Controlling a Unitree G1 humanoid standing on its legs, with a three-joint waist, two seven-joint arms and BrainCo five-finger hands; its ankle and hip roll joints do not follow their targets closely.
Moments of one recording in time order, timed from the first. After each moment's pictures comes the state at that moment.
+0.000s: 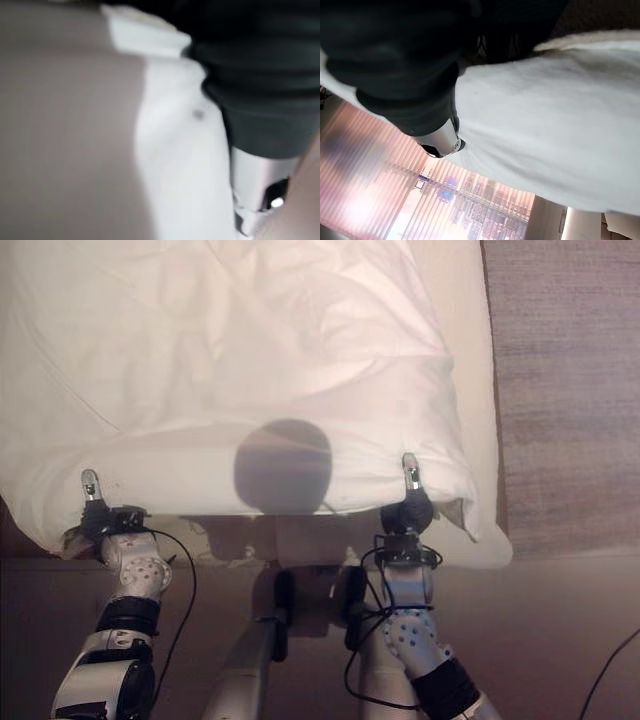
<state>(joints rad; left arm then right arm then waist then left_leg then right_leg) -0.64 0.36 0.23 0.63 -1.11 -0.50 0.51 -0.33 -0.21 0.35 -0.13 1.32 -0.53 -0.19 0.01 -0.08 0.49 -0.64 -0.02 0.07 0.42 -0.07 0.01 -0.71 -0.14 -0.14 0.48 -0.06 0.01</state>
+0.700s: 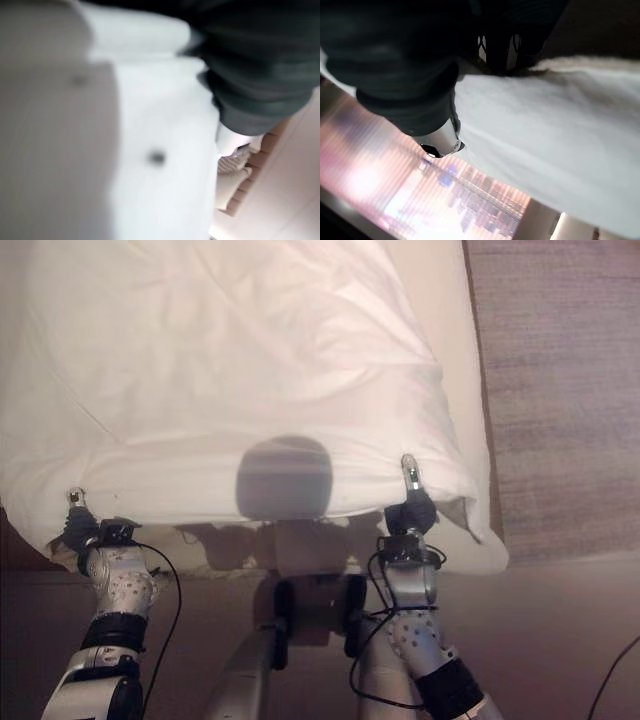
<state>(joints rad) -0.46 0.29 0.25 0.44 -1.07 -0.49 0.43 -0.31 -0.25 0.27 -0.10 1.16 -0.47 -0.23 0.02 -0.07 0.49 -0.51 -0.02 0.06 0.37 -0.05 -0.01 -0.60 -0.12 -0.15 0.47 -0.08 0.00</state>
